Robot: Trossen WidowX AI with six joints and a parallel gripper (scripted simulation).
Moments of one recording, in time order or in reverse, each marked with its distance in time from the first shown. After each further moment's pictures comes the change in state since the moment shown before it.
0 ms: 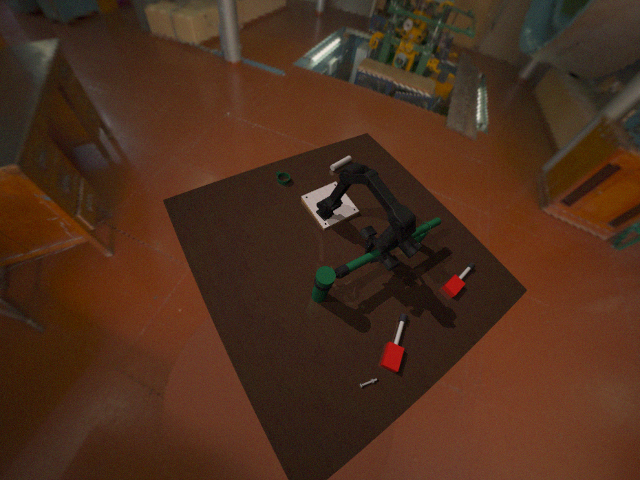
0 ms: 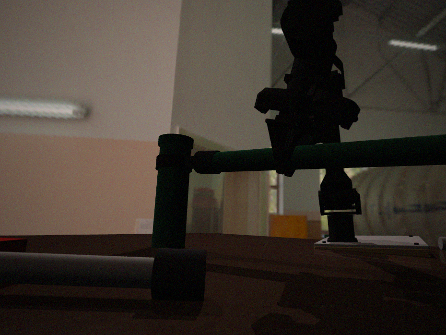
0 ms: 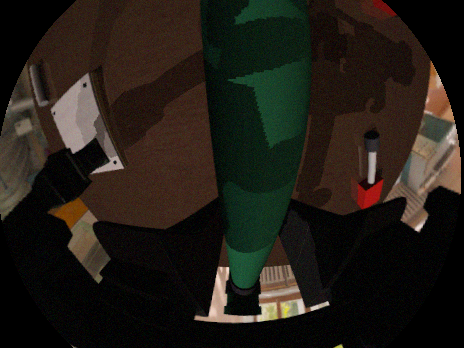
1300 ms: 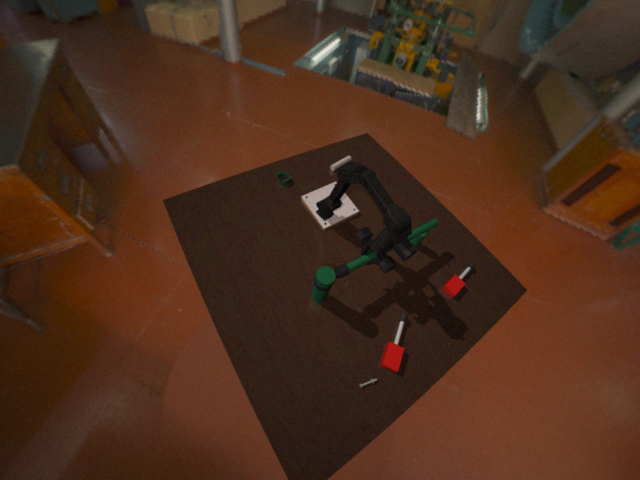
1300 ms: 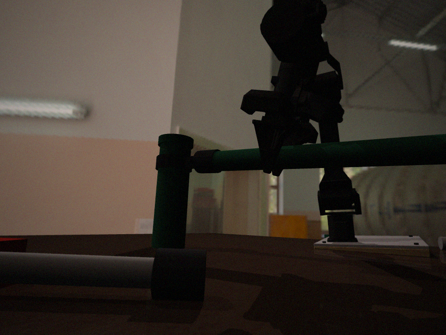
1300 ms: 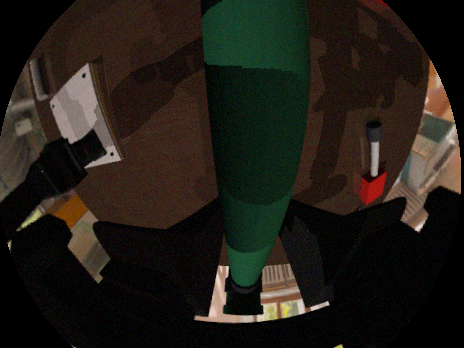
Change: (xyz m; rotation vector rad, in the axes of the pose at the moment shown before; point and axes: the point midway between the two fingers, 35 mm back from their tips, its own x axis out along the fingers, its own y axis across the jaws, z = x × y) arm 0.004 0.001 -0.020 0.000 -0.001 0.000
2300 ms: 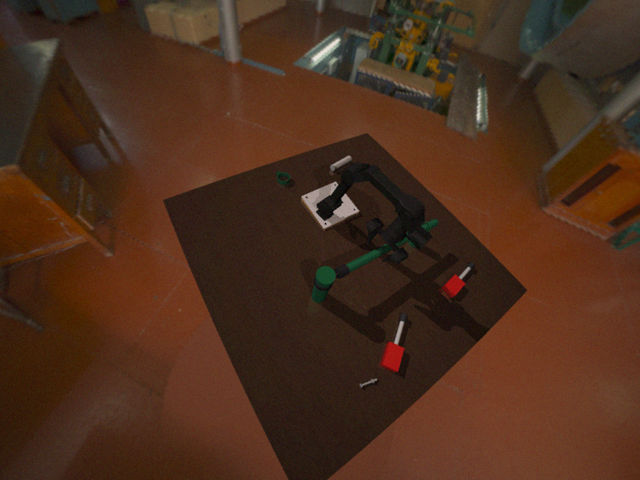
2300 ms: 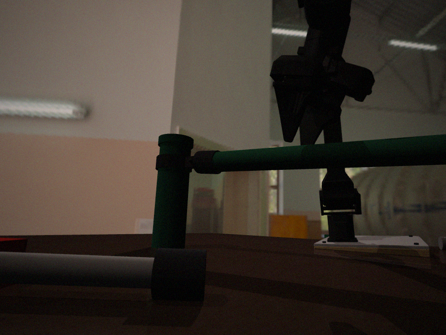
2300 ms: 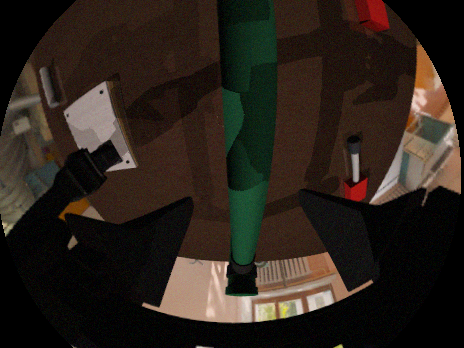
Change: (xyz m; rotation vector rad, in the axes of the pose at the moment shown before) arm -0.045 0.001 0.029 -0.010 -0.002 -0.006
